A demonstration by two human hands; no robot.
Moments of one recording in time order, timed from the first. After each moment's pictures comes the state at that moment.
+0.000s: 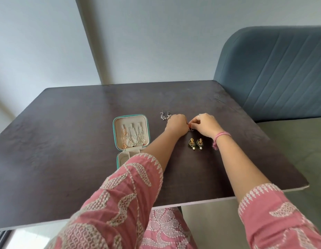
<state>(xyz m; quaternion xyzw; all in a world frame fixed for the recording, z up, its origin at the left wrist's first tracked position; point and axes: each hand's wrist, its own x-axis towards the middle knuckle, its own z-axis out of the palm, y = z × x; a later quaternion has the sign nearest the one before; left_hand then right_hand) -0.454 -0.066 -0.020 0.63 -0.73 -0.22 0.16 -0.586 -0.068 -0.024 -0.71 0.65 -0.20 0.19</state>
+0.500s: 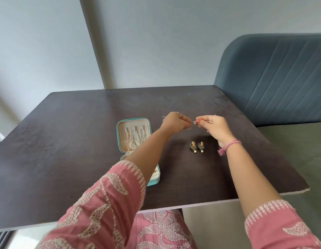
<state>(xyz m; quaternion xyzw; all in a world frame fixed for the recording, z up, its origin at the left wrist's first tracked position) -0.432 -0.051 0.010 0.59 -0.62 -0.42 0.30 -0.597 -0.048 -0.020 -0.56 0.58 -0.45 0.38</state>
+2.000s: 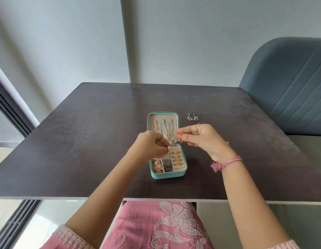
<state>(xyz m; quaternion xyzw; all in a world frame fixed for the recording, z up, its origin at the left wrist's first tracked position) -0.298 0.073 0.015 0.66 -0.61 -0.36 0.25 -0.484 0.033 0.012 -0.64 0.48 -0.33 0.51</state>
